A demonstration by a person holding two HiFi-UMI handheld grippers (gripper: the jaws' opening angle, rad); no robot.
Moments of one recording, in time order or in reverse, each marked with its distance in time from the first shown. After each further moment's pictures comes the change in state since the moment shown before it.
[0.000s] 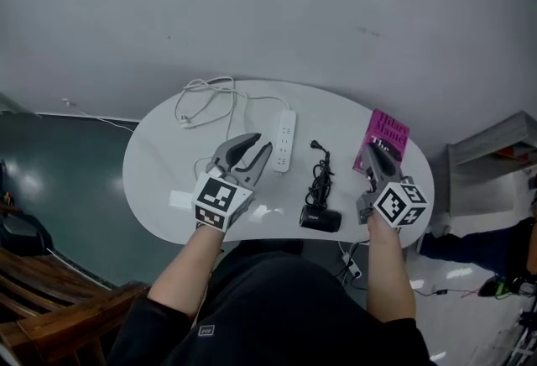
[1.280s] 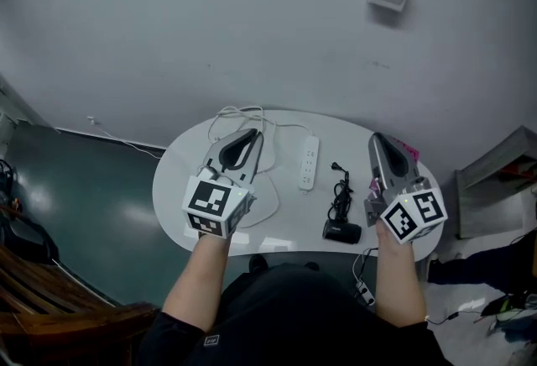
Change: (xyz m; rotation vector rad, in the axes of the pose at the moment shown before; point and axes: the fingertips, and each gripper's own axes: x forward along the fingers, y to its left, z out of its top) left arm -0.107 0.048 0.109 0.055 -0.176 0.189; right arm -0.030 0.178 0.119 -0.313 -0.286 0.217
